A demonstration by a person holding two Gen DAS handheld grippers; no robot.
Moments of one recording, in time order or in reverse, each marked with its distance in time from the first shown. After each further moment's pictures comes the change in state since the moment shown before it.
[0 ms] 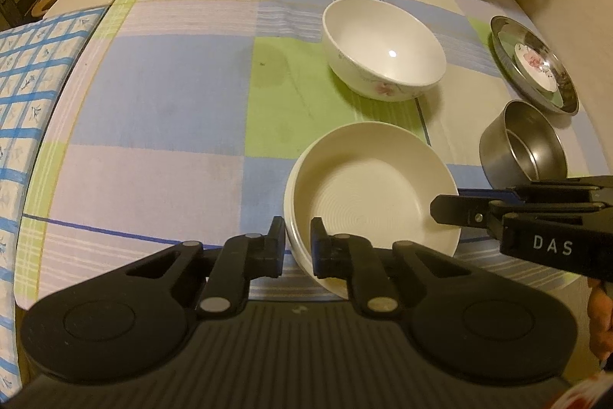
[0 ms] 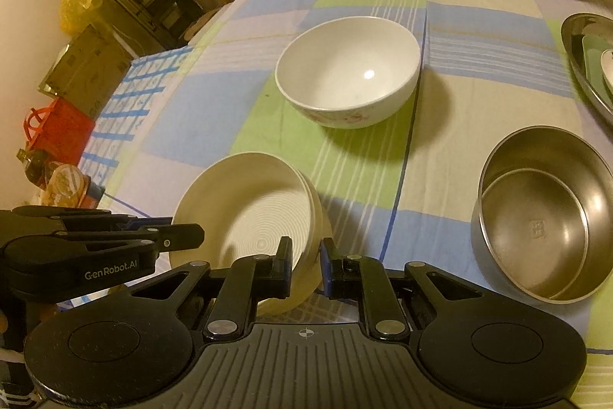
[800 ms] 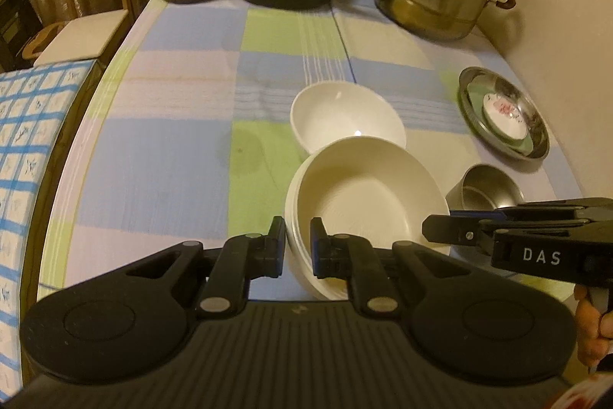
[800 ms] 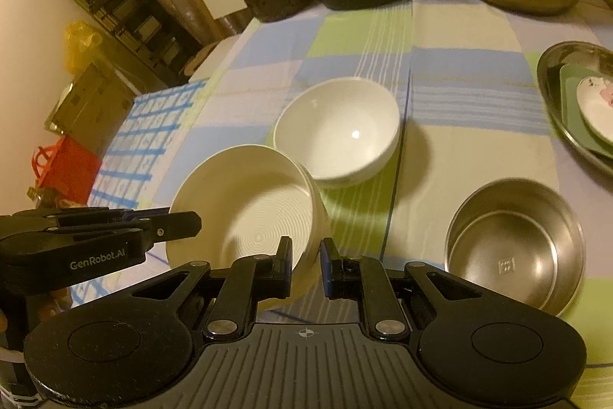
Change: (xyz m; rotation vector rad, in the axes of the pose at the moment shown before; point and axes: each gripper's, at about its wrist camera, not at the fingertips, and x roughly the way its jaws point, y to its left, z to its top) left arm -0.041 -0.017 0.045 0.046 -0.129 -0.038; right arm -0.045 -0.003 0.024 0.060 -0.098 0.013
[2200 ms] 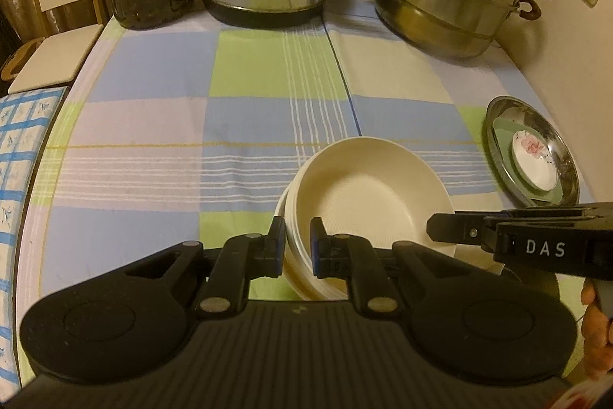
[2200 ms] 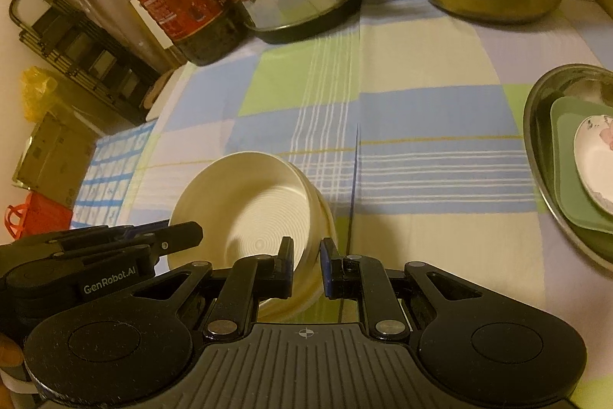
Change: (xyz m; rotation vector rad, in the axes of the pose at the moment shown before) left arm 0.096 -0.006 0.088 0.038 0.024 -0.013; right arm 0.052 -0.062 0.088 0.116 0.003 -0.064
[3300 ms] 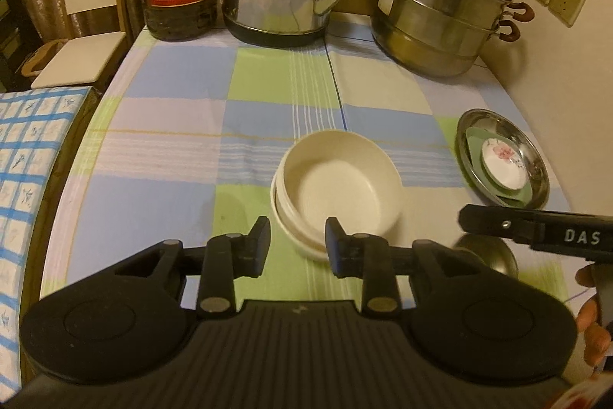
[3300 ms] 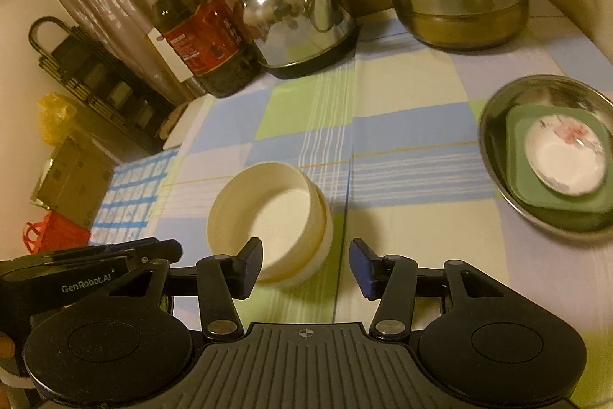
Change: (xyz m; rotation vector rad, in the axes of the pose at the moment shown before) left arm -0.087 -0.017 -0.037 -0.051 -0.070 0.025; right arm -0.088 -0.007 -0.040 0.014 -0.127 0.048
